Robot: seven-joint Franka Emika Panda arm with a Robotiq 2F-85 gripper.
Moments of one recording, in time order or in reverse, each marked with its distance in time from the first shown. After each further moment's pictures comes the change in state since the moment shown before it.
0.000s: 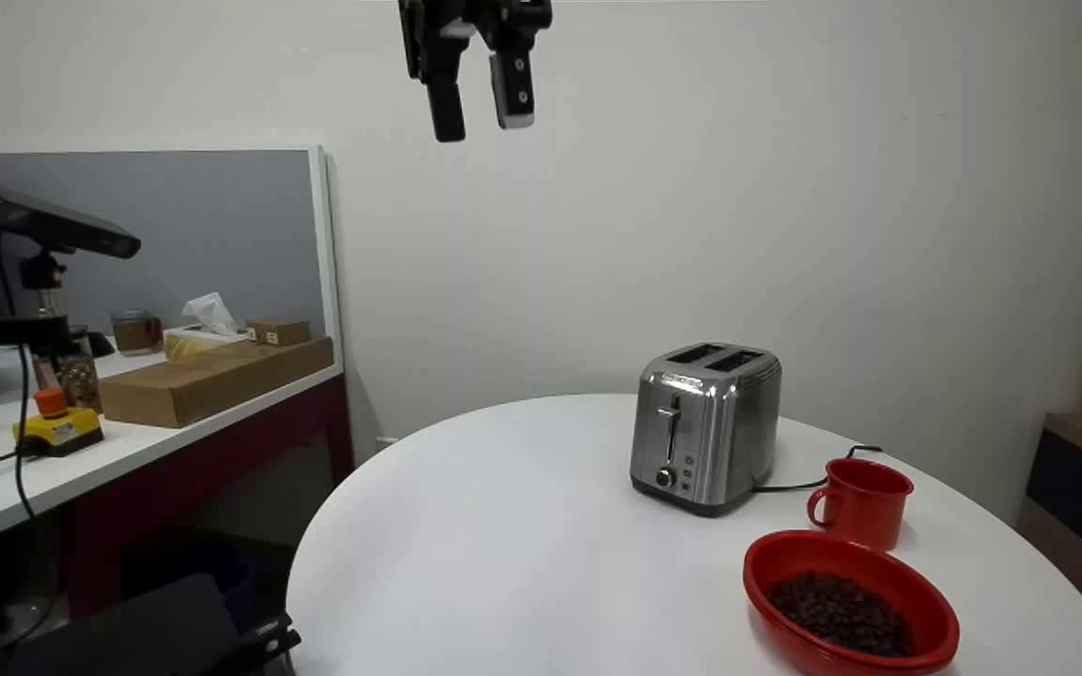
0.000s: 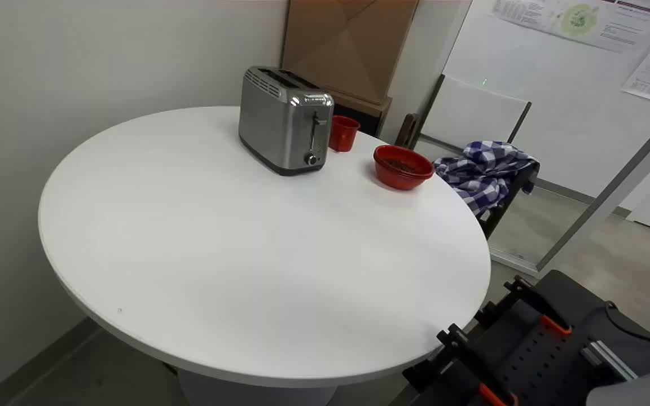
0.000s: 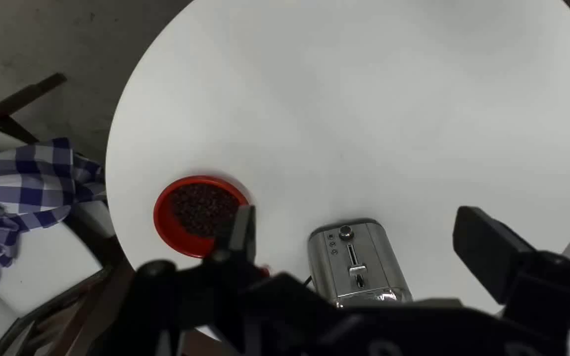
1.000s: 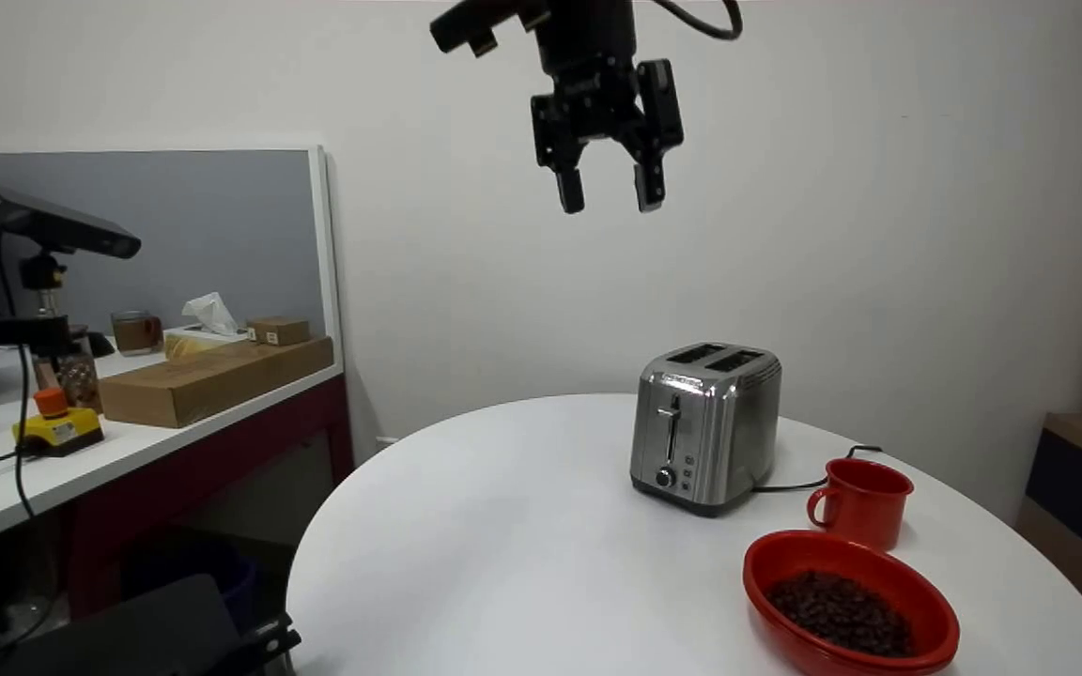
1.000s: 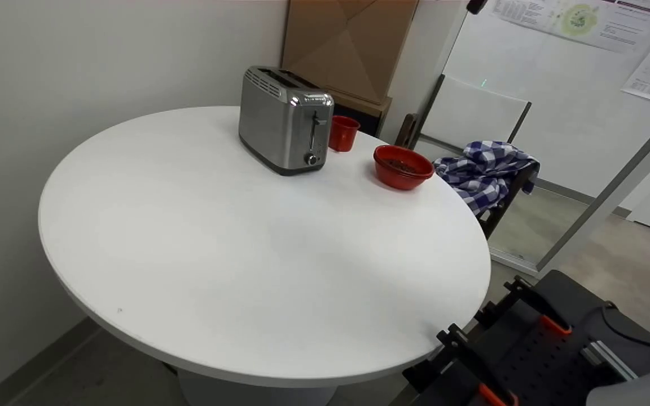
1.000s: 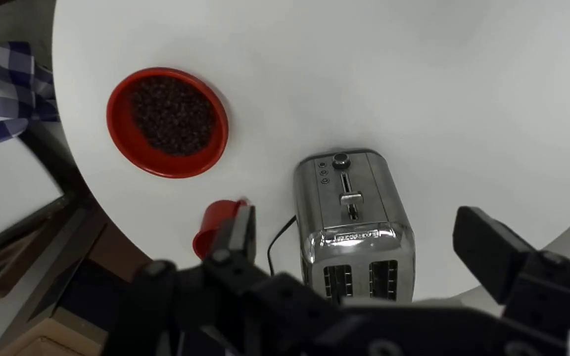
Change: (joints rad) arm 0.027 0.434 0.028 0.157 -0.020 0.353 -0.018
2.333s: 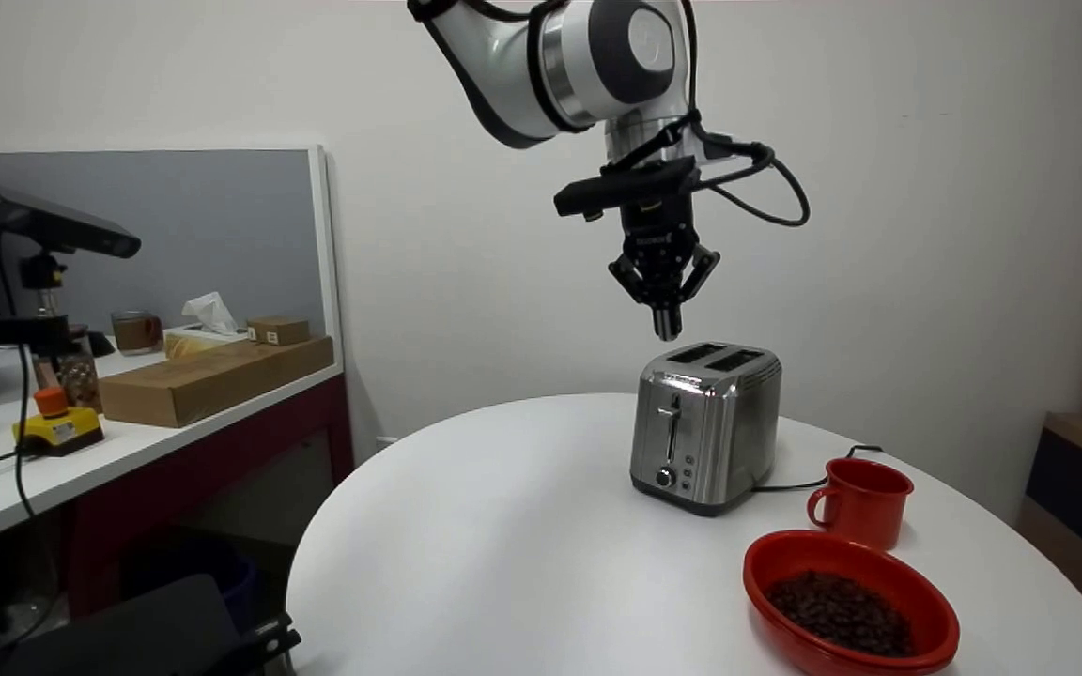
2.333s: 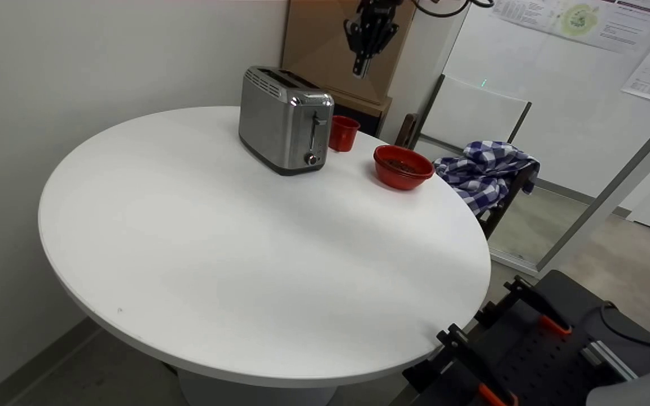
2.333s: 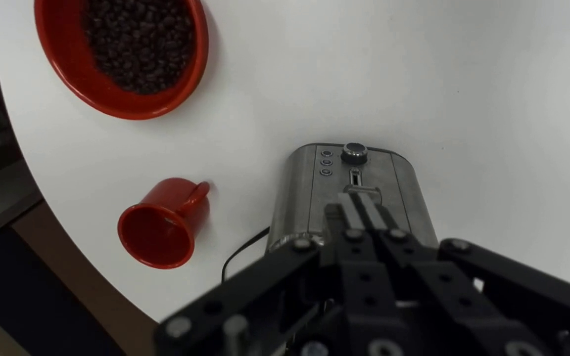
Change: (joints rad) arm 0.058 0.572 0.006 0.343 -0.147 0.112 -0.064
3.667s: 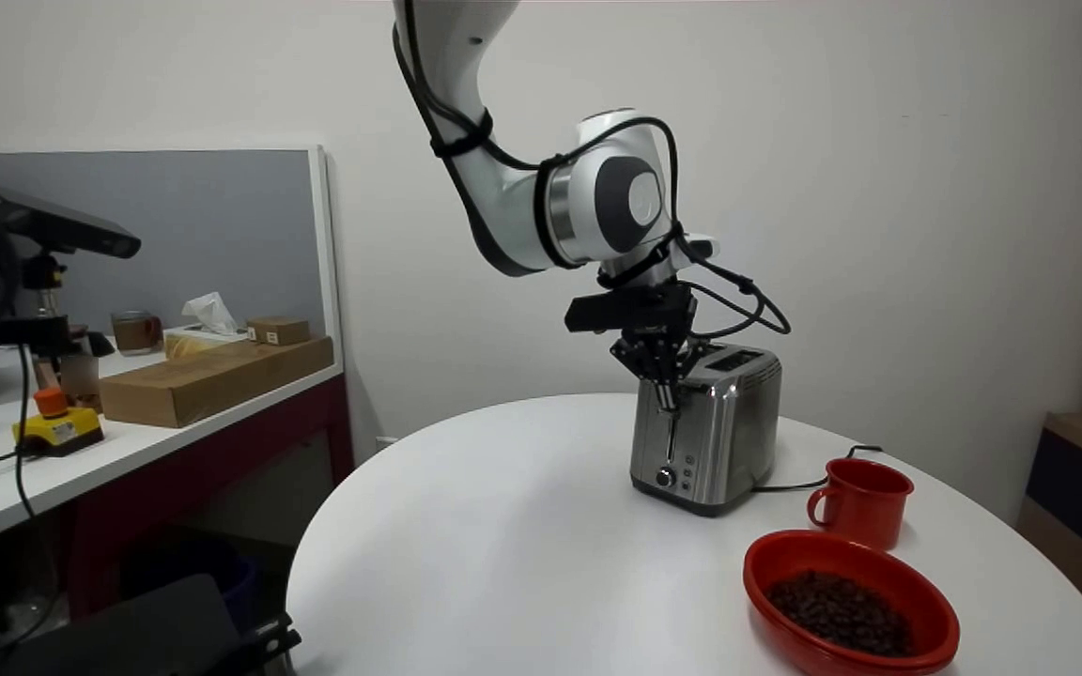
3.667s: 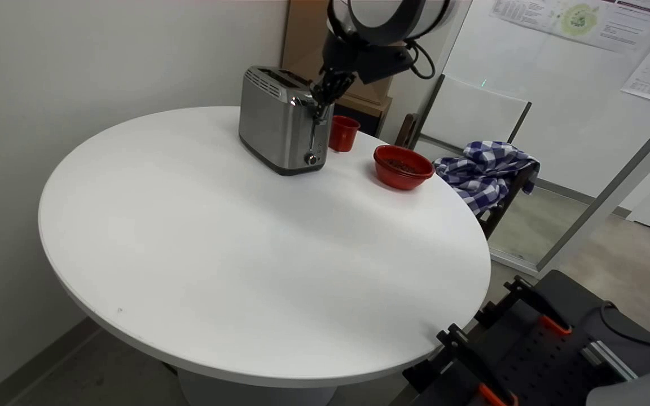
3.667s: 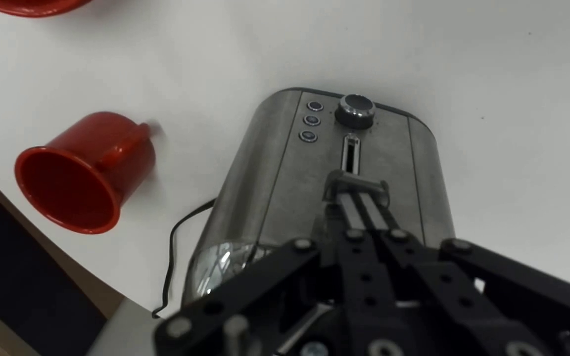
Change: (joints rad) arm 0.071 0.237 -0.061 -0.019 -0.098 0.427 0.014
